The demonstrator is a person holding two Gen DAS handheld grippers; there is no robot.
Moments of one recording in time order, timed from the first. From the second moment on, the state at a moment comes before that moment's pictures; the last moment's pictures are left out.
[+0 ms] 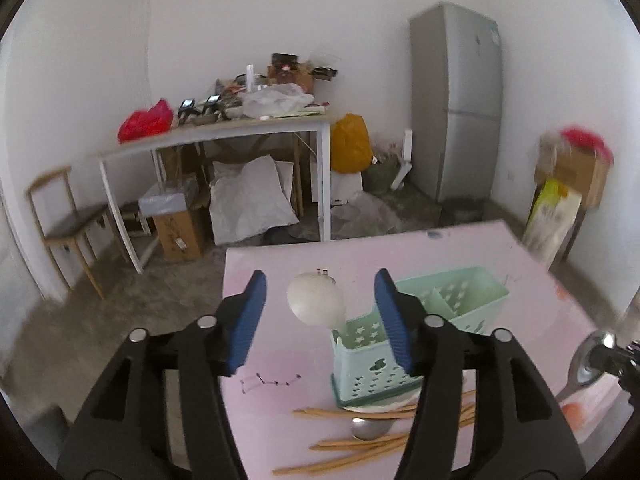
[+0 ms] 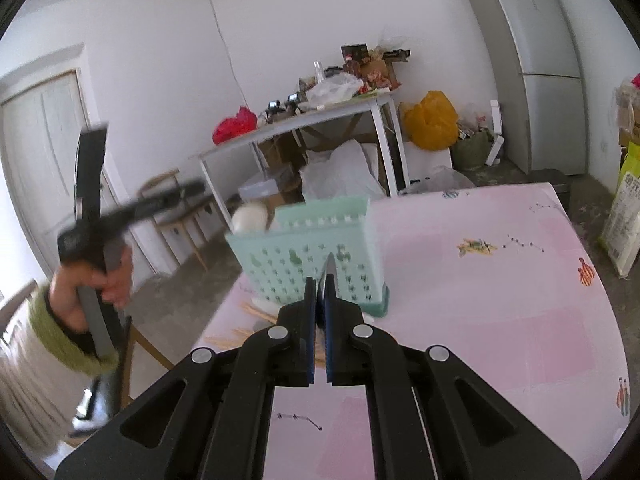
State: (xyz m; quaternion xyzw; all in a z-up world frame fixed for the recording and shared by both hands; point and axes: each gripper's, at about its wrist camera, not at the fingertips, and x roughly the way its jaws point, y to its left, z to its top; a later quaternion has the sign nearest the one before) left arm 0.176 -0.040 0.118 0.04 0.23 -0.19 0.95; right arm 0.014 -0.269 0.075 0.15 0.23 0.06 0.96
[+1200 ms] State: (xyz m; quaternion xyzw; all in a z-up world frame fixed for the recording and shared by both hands) left arm 0.118 0.012 -0.030 -0.03 0.41 -0.21 0.89; right arm 0.178 -0.266 0.109 0.15 0.24 0.14 0.95
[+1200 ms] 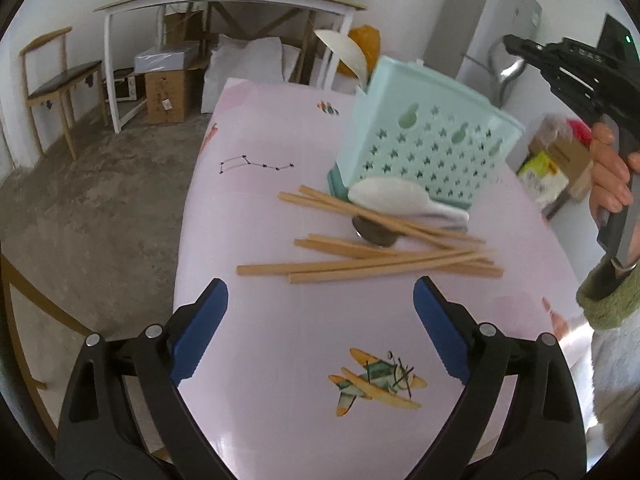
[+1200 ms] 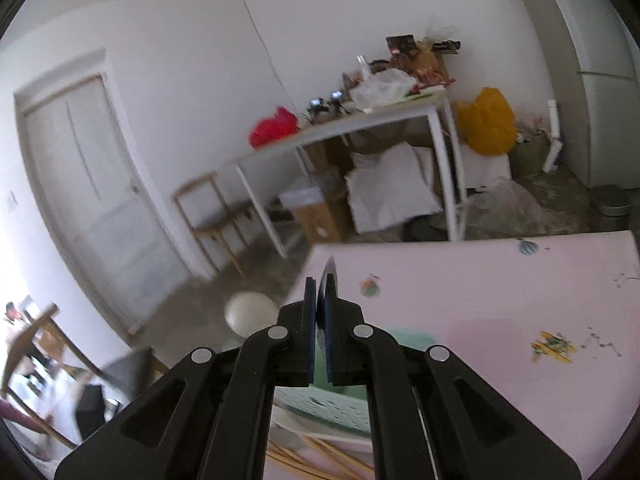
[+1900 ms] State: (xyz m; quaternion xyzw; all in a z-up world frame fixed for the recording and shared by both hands) left arm 0.110 0.019 -0.010 -0.07 0.35 -0.22 0.91; right arm 0.089 -0.284 0.107 0.17 0.23 0.10 0.95
